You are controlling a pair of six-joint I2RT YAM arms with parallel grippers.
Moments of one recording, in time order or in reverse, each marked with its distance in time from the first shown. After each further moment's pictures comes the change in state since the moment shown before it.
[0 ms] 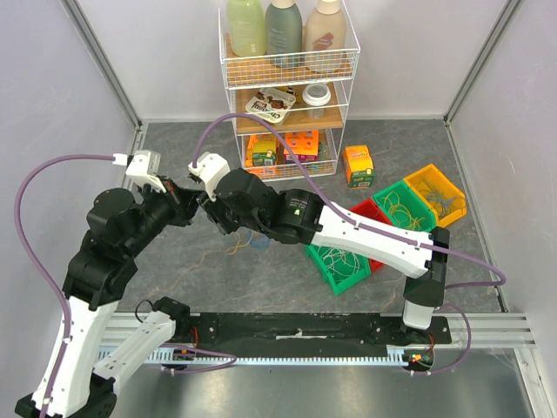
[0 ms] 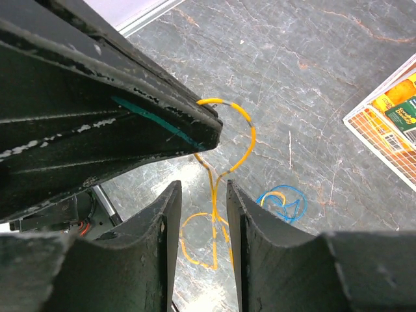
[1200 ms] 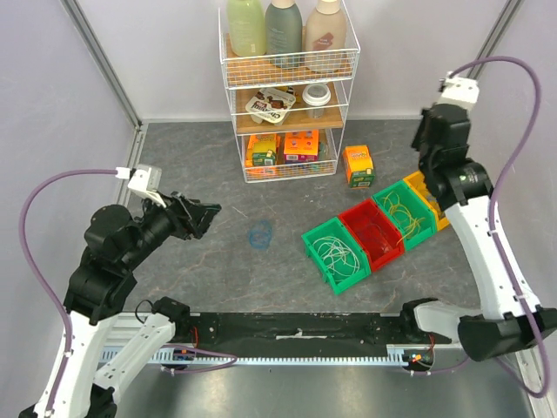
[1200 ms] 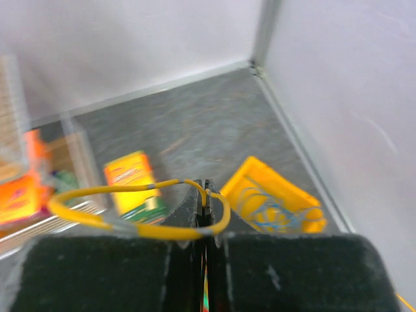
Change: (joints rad) left arm 0.000 -0.111 -0.090 0.053 0.102 -0.008; right arm -0.935 -0.603 -0.499 0.095 0.285 -0.004
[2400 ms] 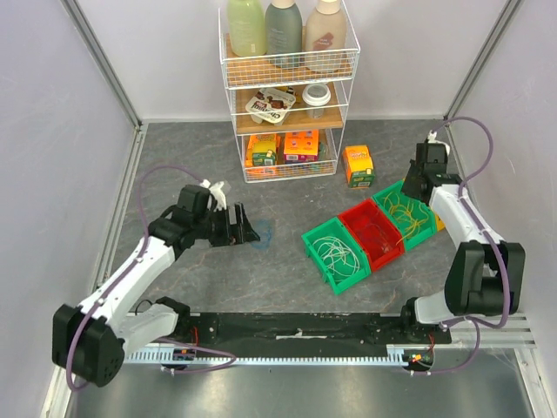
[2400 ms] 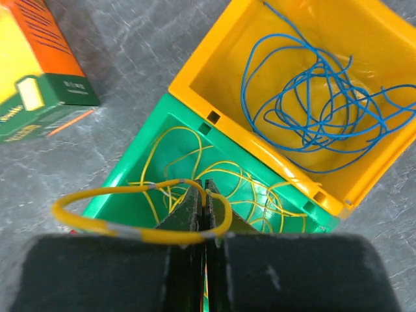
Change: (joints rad) left arm -0.003 0.410 -0.346 0.125 0.247 -0.090; right arm -0.354 0.222 -0.411 0.072 -0.352 0.151
